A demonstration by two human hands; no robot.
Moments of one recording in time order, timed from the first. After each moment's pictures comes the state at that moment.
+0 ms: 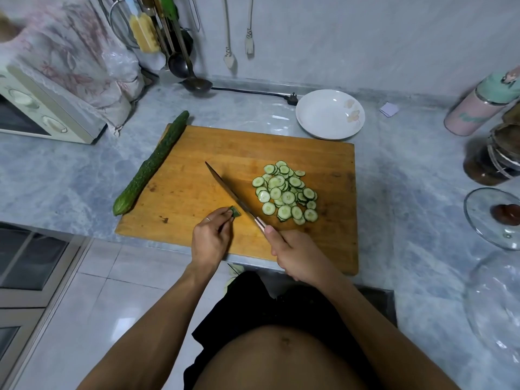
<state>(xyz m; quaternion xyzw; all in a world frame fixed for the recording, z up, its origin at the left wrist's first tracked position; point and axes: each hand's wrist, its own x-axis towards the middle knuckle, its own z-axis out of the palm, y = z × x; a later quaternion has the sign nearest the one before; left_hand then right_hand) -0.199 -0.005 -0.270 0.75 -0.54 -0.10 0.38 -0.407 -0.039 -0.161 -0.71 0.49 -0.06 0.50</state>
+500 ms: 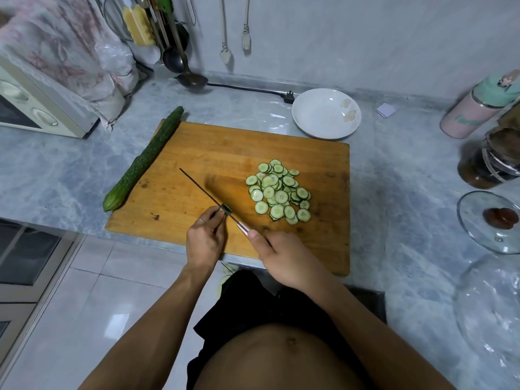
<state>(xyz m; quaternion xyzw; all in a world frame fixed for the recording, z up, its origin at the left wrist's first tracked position) -0.213 -0.001 -0.273 0.76 -0.52 -0.08 0.38 -0.406 -0.036 -0.154 -0.77 0.46 -0.02 0.44</state>
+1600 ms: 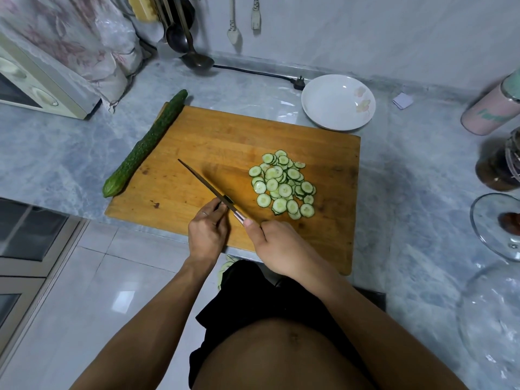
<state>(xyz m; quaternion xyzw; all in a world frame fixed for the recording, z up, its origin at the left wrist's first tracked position) -0.218 -0.004 -0.280 0.77 -0.53 -0.05 0.36 -0.393 -0.054 -0.167 -0.79 0.43 0.02 0.43</state>
